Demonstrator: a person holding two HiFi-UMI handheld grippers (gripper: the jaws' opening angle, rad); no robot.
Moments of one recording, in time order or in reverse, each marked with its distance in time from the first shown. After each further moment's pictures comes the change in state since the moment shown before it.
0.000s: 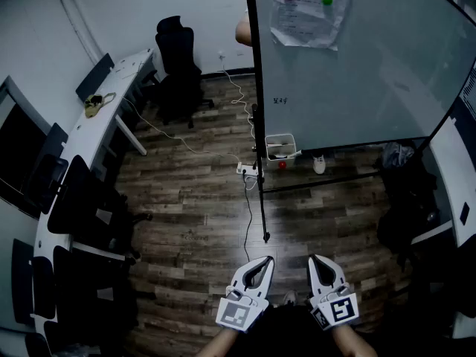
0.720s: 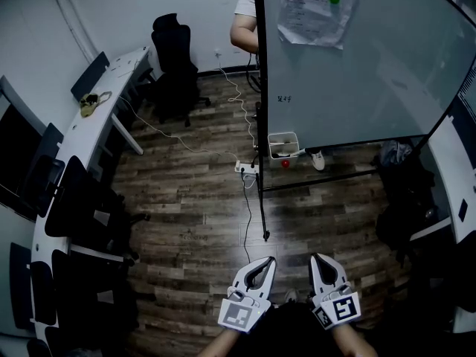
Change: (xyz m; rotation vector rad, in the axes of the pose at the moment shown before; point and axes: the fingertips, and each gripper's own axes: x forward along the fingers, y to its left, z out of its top) left arm -0.010 0.016 -0.002 -0.013 0.014 -0.017; right arm 0.011 0.013 -0.003 0.023 0.001 -0.032
